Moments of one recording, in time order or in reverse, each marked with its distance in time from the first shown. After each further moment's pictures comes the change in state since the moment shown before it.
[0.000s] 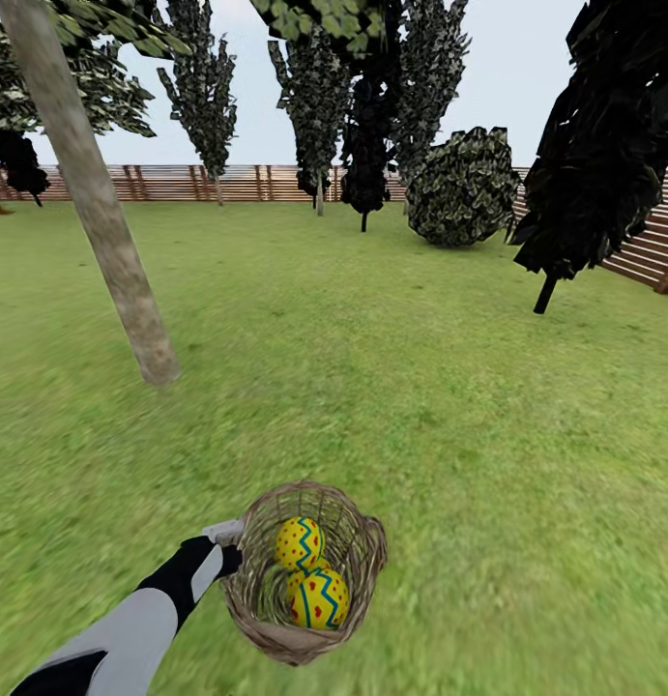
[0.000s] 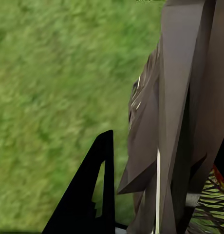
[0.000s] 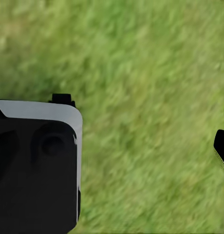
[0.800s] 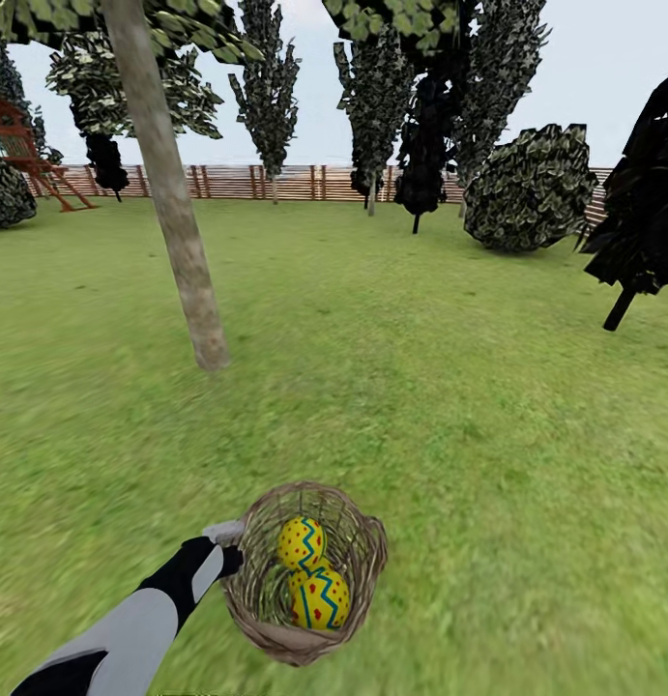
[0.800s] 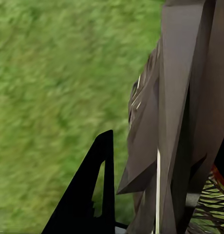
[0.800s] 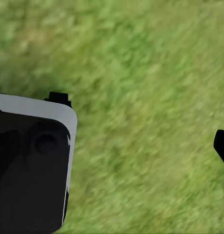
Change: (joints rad) left arm 0.000 -0.001 0.001 0.003 0.005 -0.001 -0.001; right arm 0.000 0.001 0.014 0.002 0.088 0.002 -0.001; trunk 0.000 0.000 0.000
